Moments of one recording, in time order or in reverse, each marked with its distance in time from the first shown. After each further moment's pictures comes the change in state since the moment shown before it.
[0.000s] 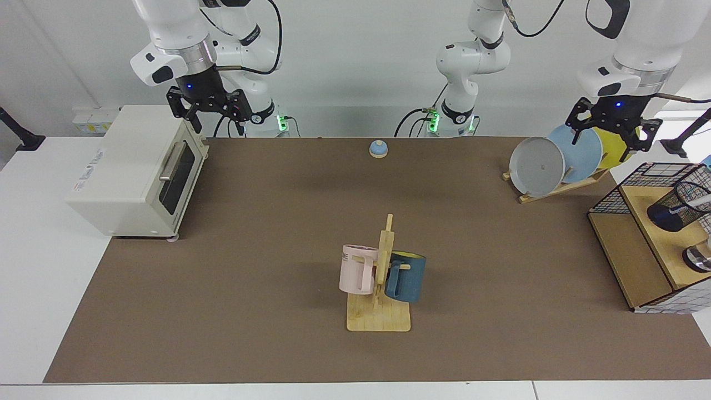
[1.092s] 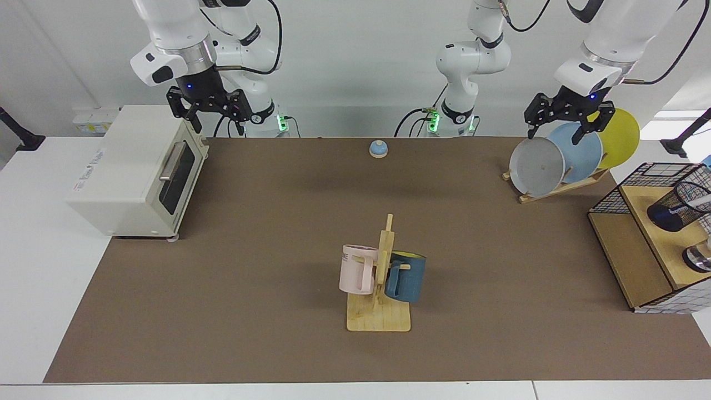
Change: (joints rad) left arm -0.033 -0.032 -0.036 0.000 -0.146 -0.107 -0.601; right arm 0.000 0.000 0.000 0.000 0.000 0.000 0.000
